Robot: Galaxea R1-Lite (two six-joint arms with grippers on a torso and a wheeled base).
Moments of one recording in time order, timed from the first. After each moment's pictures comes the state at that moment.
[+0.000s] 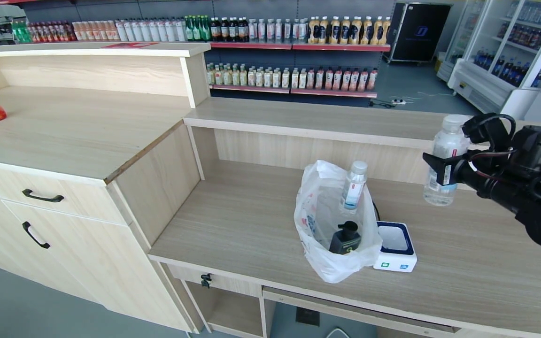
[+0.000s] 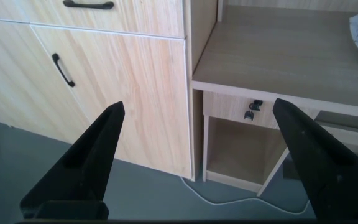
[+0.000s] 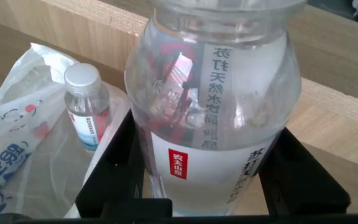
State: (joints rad) left arm 0.00 0.00 0.00 0.03 0.08 0.07; right arm 0.00 1.83 -0.83 -0.98 0.05 -0.25
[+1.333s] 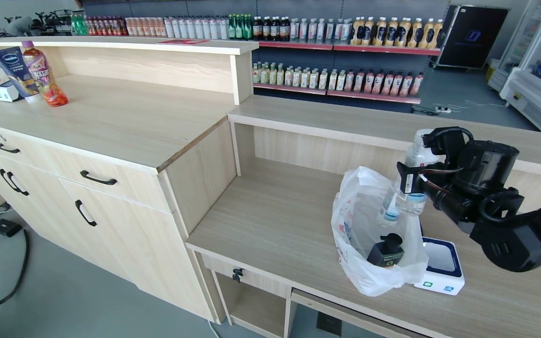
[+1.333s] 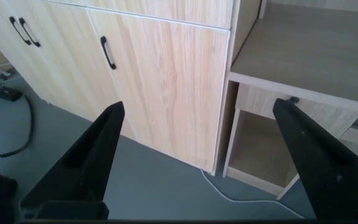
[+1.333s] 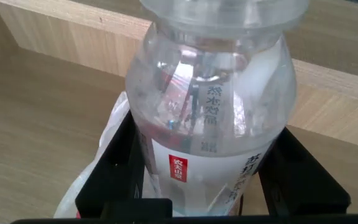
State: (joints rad) left arm 0.00 0.00 0.00 0.04 0.08 0.07; right arm 0.23 1.90 -0.77 -1.09 -0.32 -0.15
